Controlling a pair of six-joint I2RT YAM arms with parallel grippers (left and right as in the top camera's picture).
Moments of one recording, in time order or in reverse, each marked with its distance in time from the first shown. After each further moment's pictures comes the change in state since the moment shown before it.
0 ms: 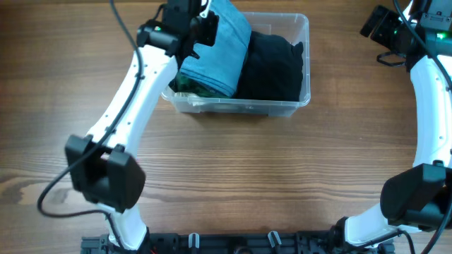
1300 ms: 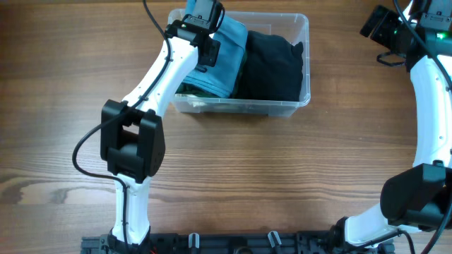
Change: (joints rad) left arm -0.005 0.278 0.091 -0.229 -0.149 -0.059; right arm 0.000 0.000 0.000 0.000 0.000 0.000
